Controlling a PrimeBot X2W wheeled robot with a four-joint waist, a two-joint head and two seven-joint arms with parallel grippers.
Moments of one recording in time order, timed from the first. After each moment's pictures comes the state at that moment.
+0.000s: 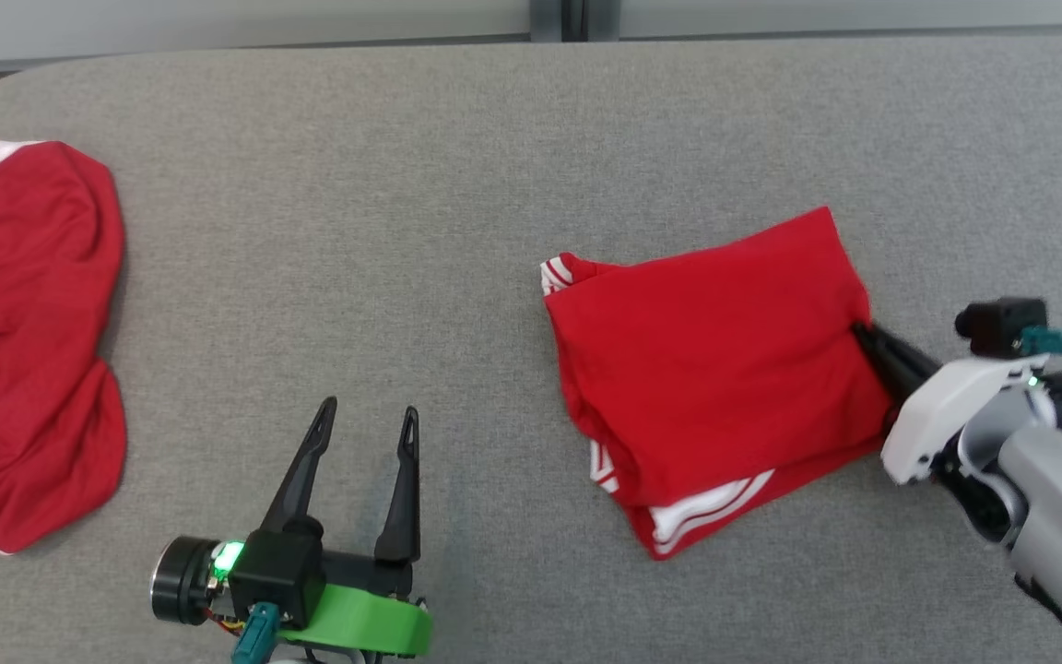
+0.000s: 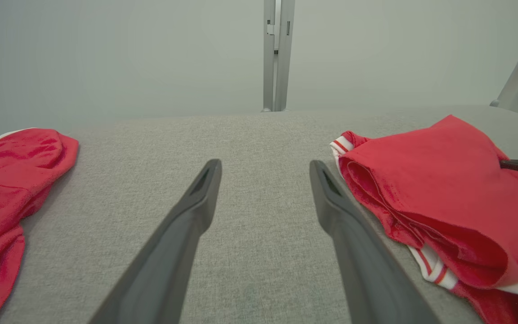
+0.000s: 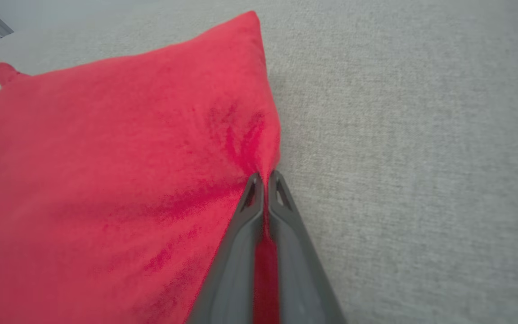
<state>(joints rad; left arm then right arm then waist) 0.00 0.05 -0.27 0.02 -0.11 0.02 -0.26 -0.57 -0.50 0.71 0.70 0.89 0.13 -0.17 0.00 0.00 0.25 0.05</state>
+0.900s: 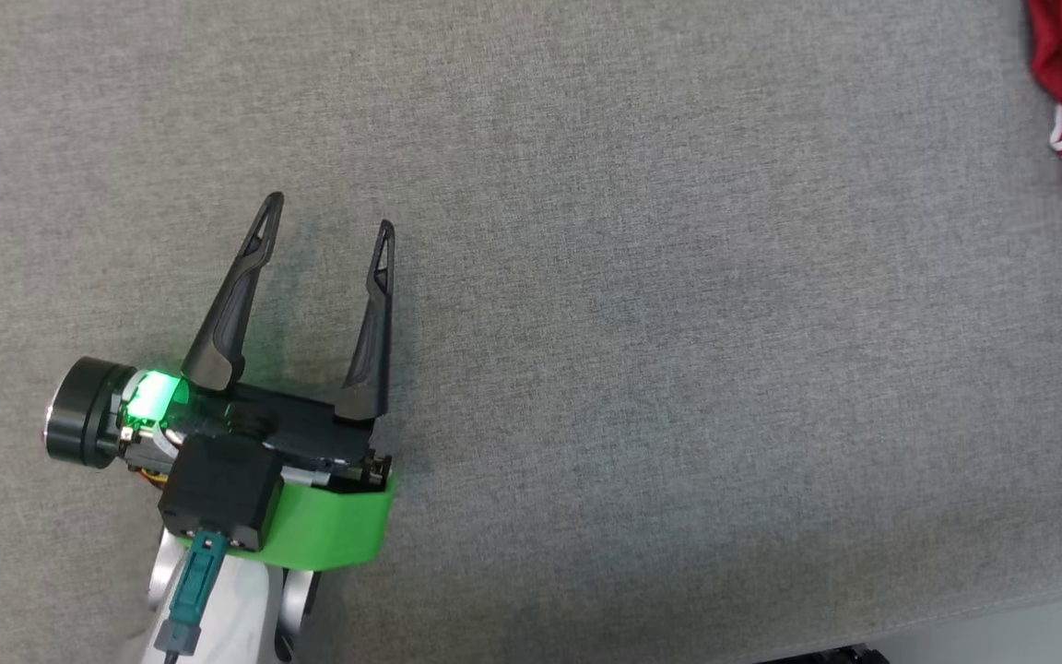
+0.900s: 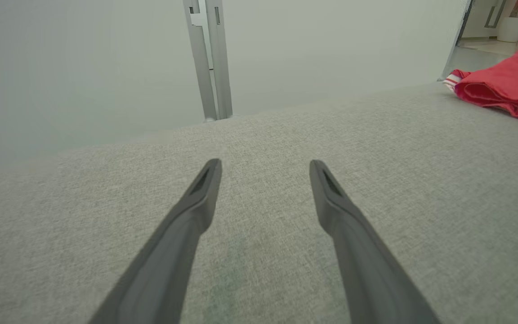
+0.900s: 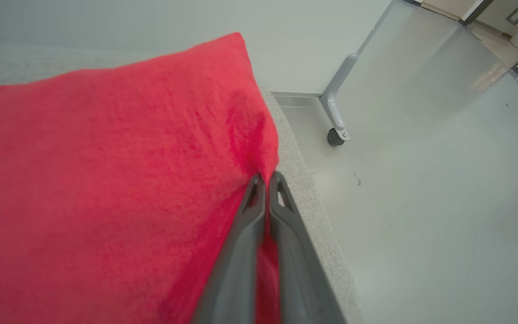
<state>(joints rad) -0.24 0.11 -0.26 -0.19 0.03 -0.01 -0.26 -0.96 -0.91 0.53 0.92 0.90 0.13 -0.25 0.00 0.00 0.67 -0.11</state>
